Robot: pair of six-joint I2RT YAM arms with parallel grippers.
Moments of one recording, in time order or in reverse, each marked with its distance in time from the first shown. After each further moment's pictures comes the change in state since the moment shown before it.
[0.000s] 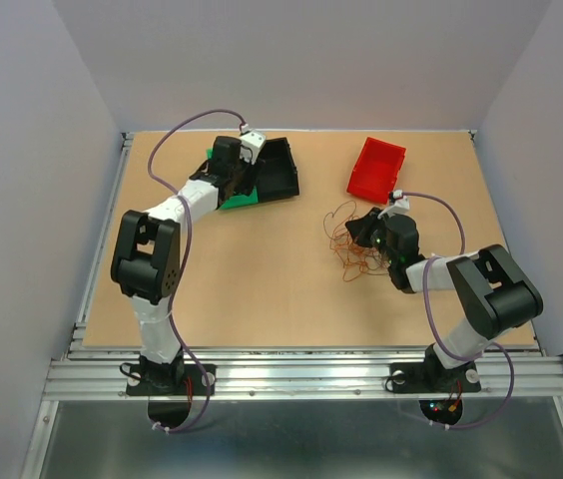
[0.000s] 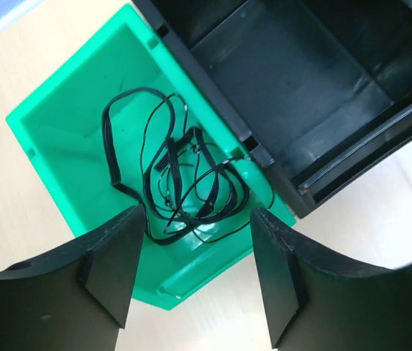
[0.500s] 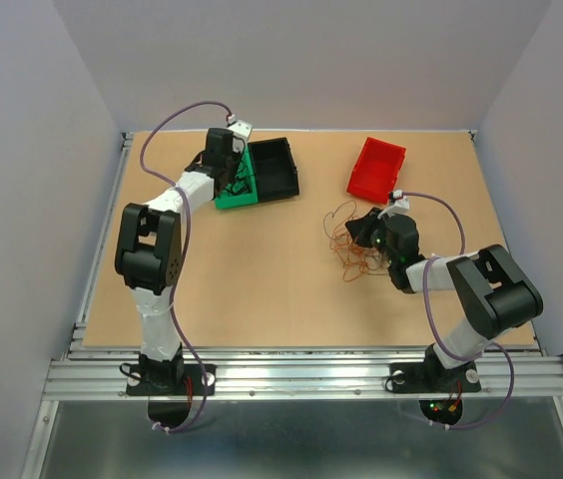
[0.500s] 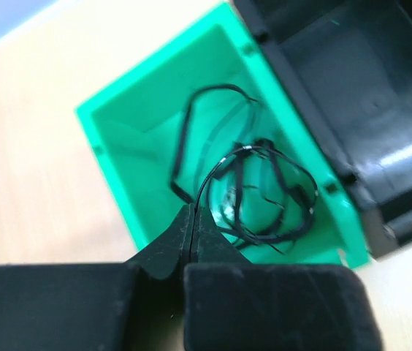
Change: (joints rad) left arm 0.042 0.083 0.094 -0.028 -0.111 -0.014; right arm 0.000 0.000 0.000 0.000 0.000 0.000
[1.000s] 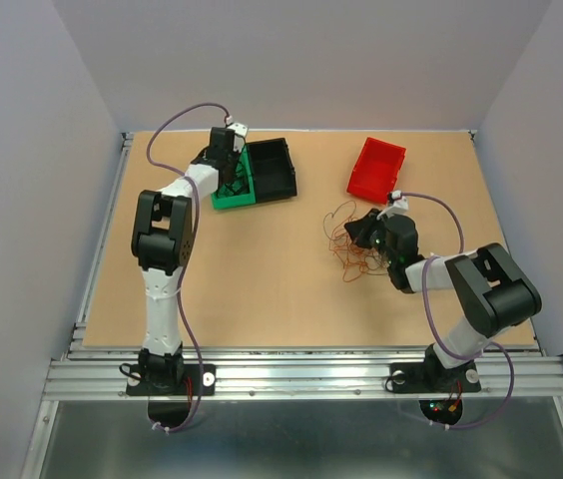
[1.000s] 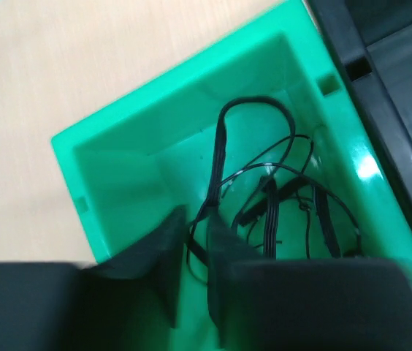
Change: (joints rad) left arm 0.054 0.229 0.218 -0.050 -0.035 -0.040; right arm 0.000 0.005 0.001 0.001 -0.014 0.000
